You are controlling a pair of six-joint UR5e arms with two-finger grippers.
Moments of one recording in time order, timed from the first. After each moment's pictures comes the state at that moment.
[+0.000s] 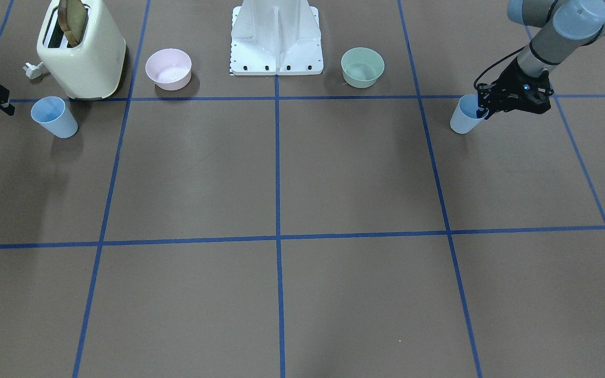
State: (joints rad) left arm -0.70 -1.28 -1.91 -2.31 -2.11 -0.92; right arm 1.08 -1.89 2.00 -1.22 2.34 0.61
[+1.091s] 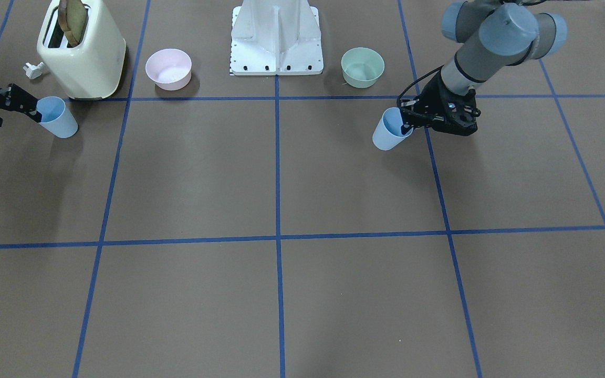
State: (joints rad) left arm -0.70 -1.79 -1.93 -1.92 -2.18 -1.16; right arm 0.96 -1.87 1.96 -1.07 2.30 0.81
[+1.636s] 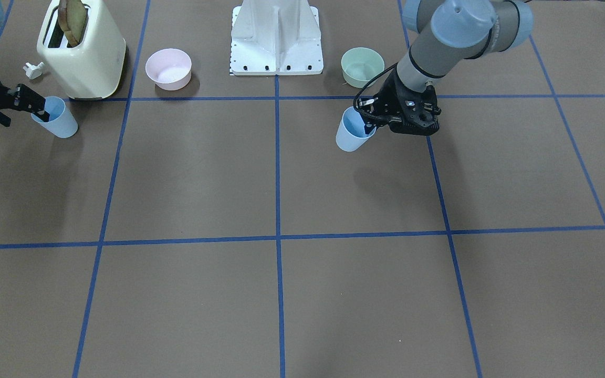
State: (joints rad) left arm -0.69 -2.01 -1.90 -1.72 -2.18 -1.23; right arm 0.93 -1.87 1.96 -1.06 2.29 0.83
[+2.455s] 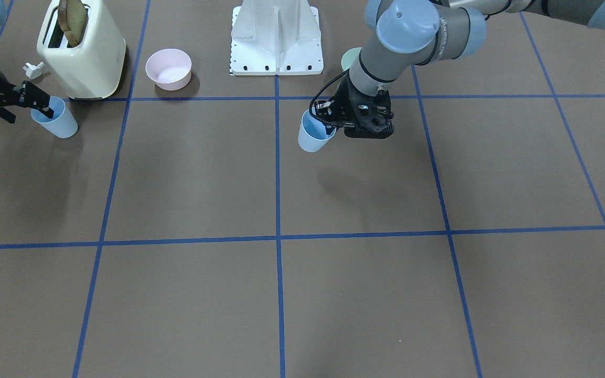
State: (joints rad) left arm -0.64 -2.18 -1.78 -1.70 -2.17 -1.32; right arm 0.88 -1.94 1.95 -0.95 2.27 0.87
